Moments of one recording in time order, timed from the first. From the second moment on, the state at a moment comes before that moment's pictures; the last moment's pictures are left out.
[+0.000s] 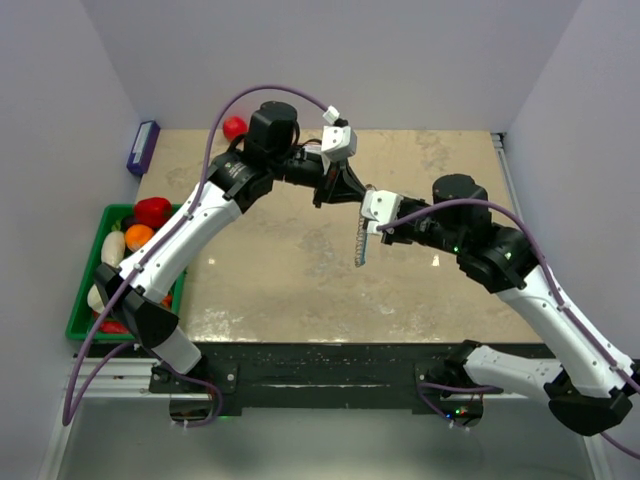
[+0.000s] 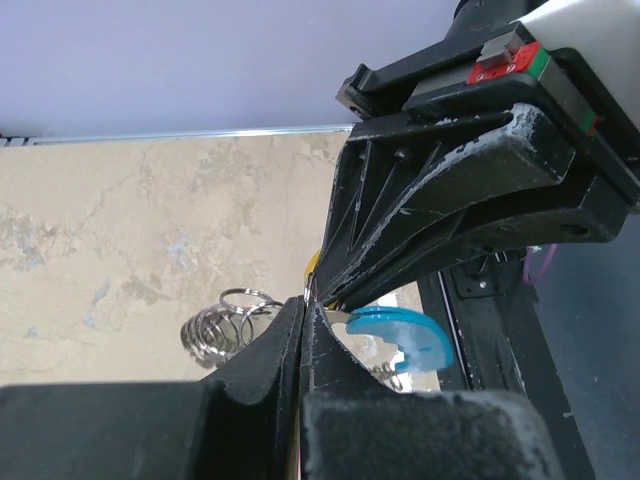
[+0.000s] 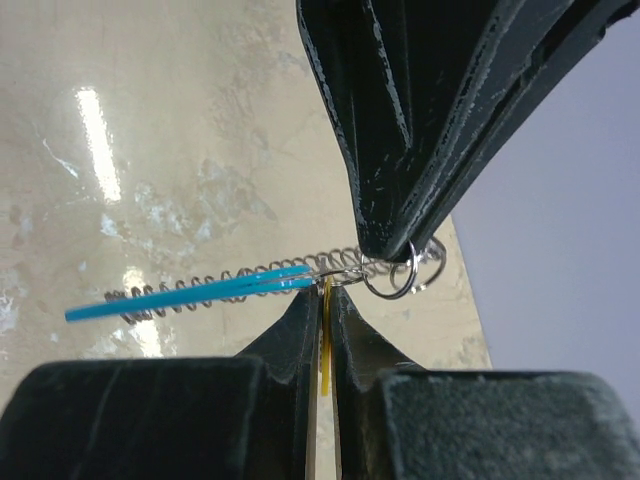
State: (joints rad) left arm -0.66 1.61 1.78 -0.50 0.95 0.25; right arm 0.71 1.03 1.34 -0.70 -0.18 -0.75
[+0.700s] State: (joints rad) left arm -0.68 1.61 1.78 -0.50 0.86 0.21; right arm 0.69 0.97 1.32 -0.70 -0.26 -0.75
